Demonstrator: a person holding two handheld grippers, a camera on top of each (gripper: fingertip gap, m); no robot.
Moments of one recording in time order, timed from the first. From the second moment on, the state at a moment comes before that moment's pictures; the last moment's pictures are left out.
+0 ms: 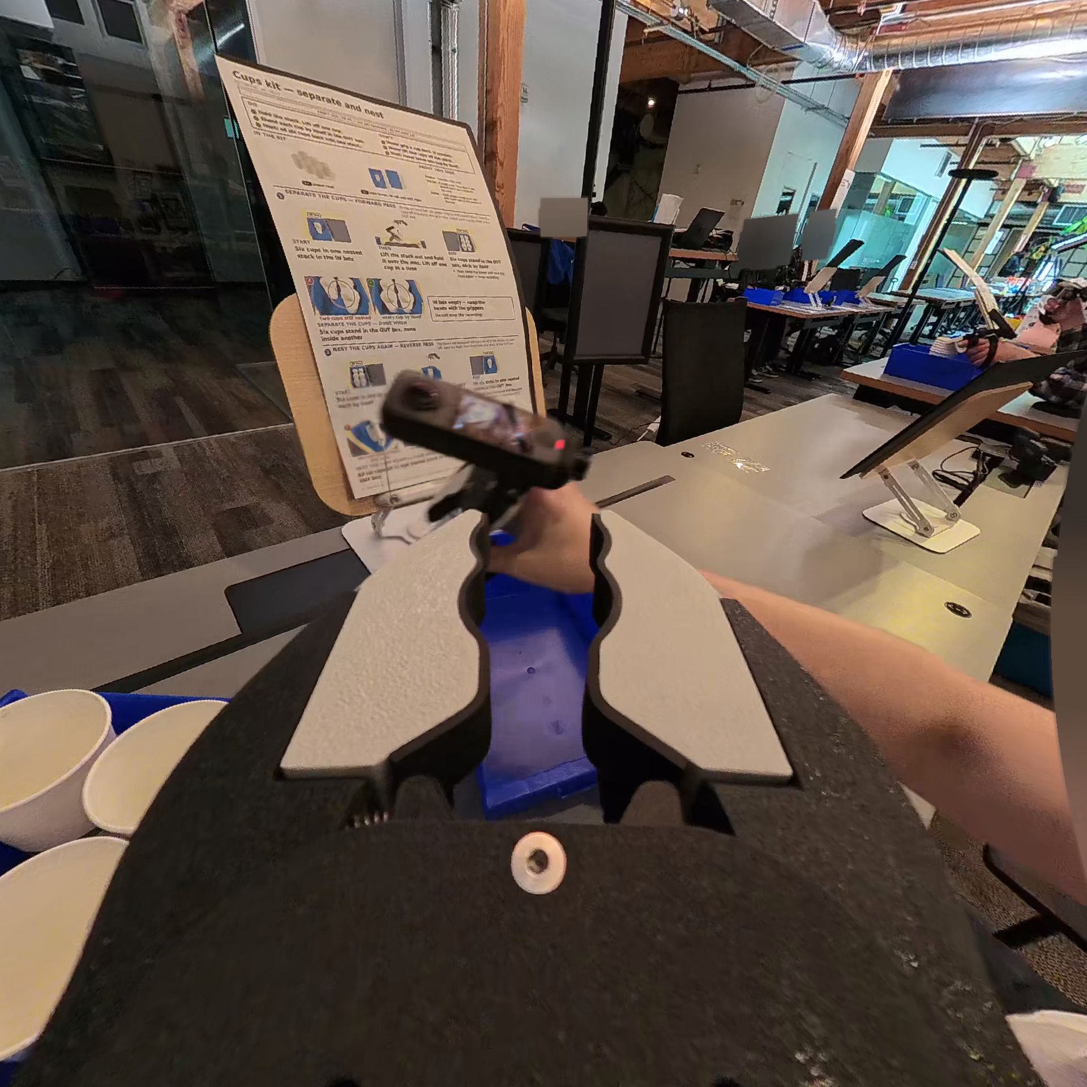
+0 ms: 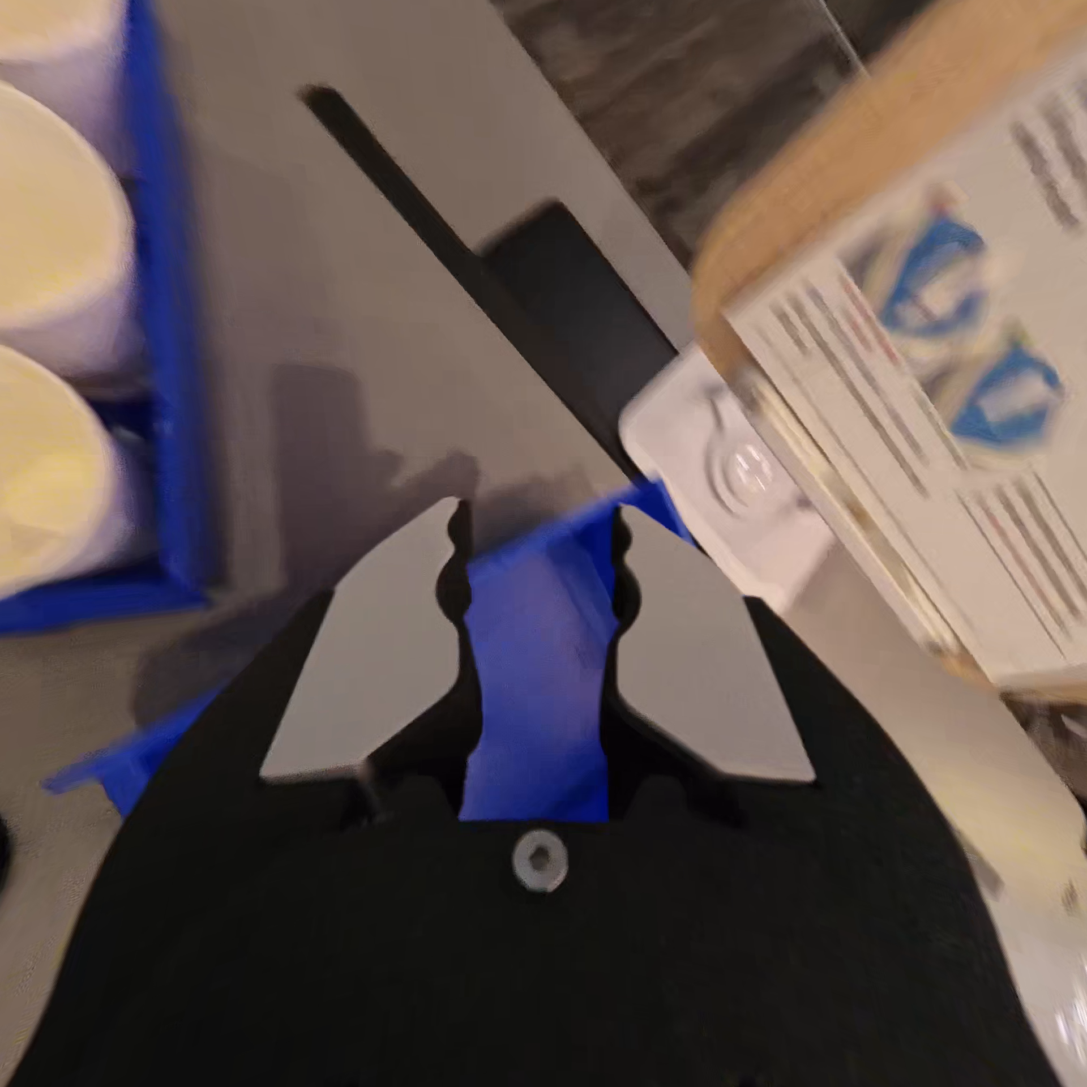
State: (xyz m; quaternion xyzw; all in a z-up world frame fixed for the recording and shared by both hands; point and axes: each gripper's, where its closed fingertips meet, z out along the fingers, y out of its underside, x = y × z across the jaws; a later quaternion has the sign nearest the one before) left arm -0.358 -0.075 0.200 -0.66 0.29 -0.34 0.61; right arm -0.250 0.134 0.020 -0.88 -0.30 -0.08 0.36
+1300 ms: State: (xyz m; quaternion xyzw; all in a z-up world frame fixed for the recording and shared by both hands) left arm -0.269 -0.069 0.165 -0.69 0.38 -0.29 0.55; right arm 0.164 -0.020 -0.118 -1.00 0.01 0.02 0.06
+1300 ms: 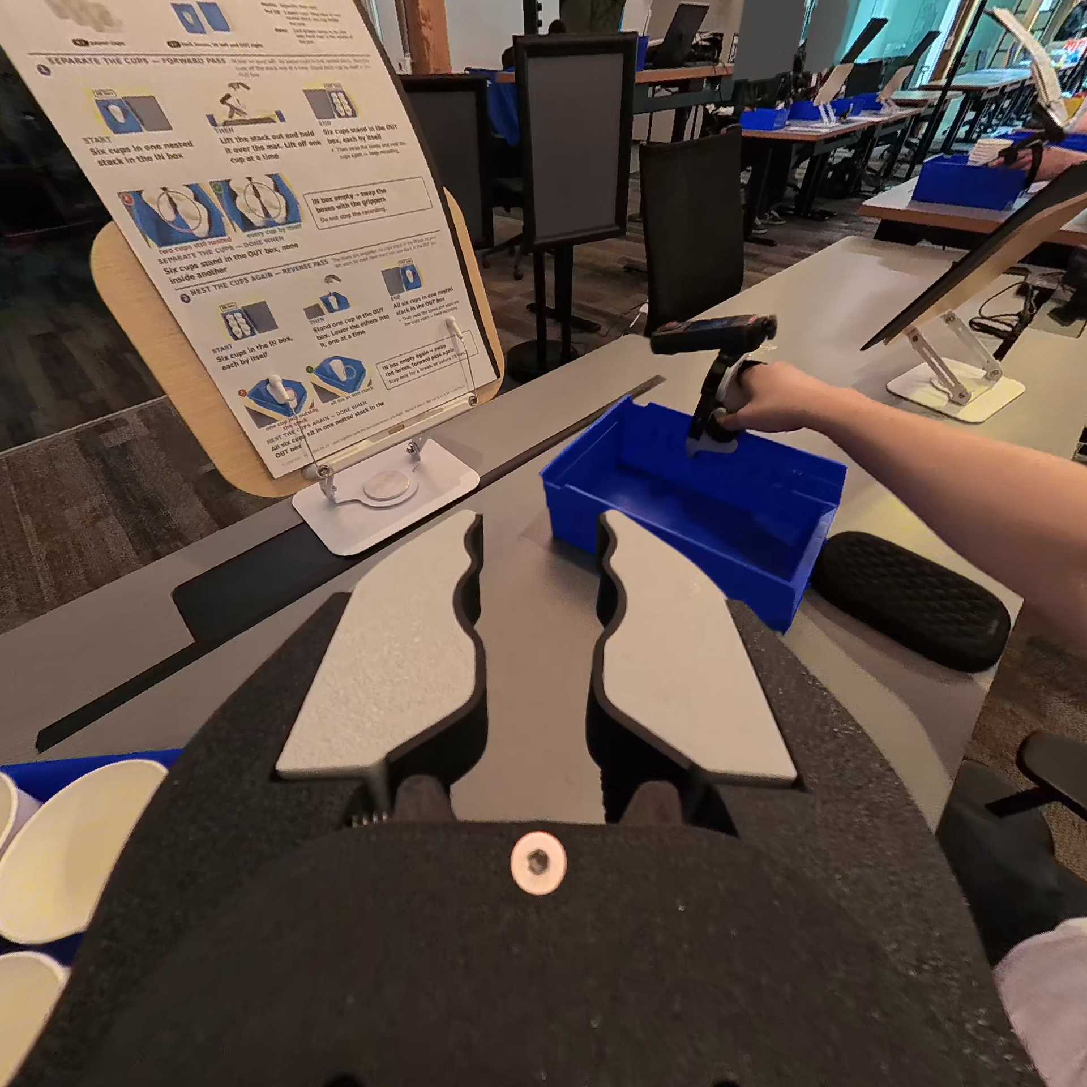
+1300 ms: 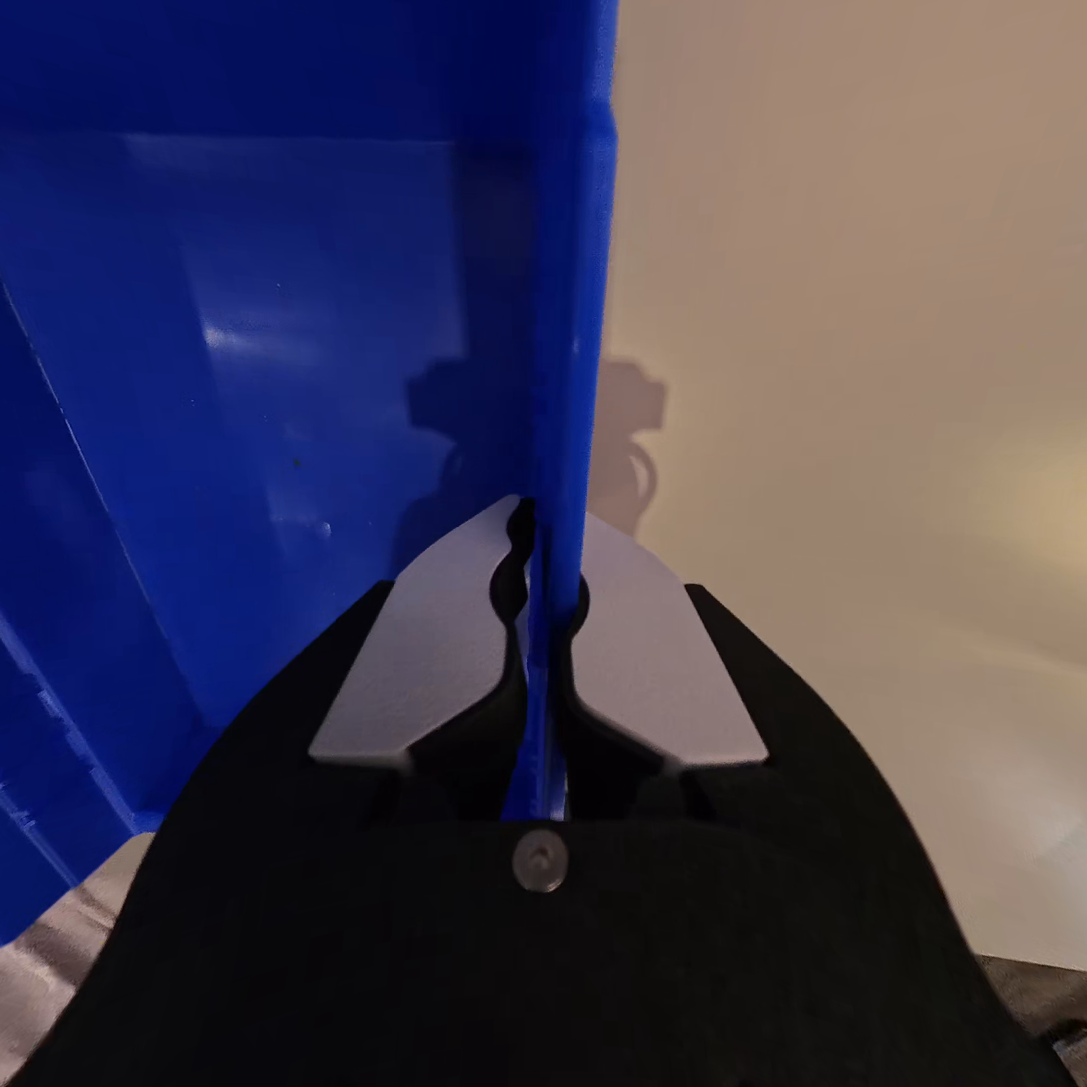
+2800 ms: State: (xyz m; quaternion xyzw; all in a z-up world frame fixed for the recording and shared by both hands) left arm -0.243 -0.031 0.169 -0.67 0.35 -0.24 0.60; right arm 0.176 -0.006 0.135 -0.71 -0.04 -0.06 0.70
